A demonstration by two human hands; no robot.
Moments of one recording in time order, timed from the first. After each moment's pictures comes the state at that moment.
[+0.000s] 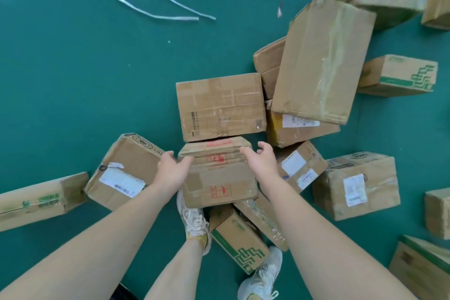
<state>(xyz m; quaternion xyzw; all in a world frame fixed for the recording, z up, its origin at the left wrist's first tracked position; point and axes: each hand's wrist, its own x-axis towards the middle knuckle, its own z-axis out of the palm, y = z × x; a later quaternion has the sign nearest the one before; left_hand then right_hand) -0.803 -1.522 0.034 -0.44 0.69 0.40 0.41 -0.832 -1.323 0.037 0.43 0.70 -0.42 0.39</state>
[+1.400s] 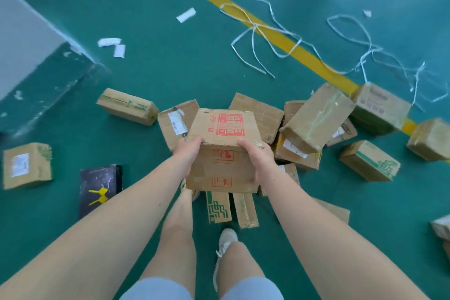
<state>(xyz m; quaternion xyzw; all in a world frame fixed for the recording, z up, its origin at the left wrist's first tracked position) -0.598 -1.425 0.311 -0.63 0.49 0.59 0.11 -0.685 -1.282 0.320 0.24 0.72 -0.47 0.45</state>
